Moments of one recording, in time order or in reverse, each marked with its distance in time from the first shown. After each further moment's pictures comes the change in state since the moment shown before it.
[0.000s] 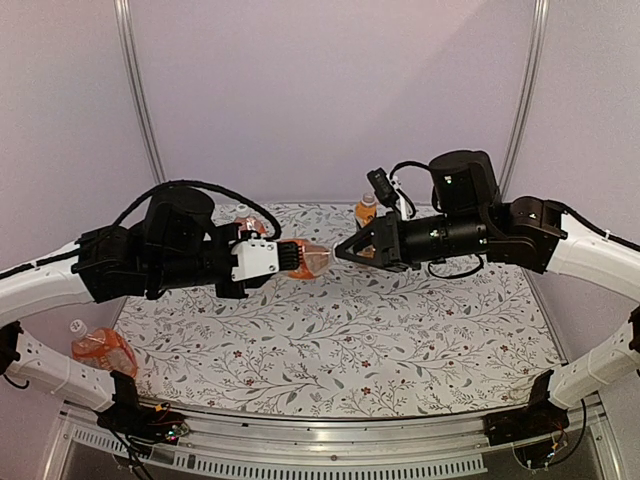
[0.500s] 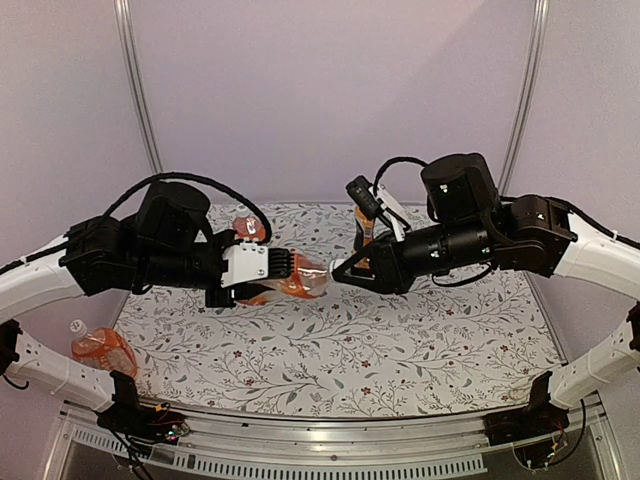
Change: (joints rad) left arm 0.000 -0.012 0.053 -0.153 0.143 -0.079; right arm 0.093 0.013 0.066 -0.124 0.063 -0.335
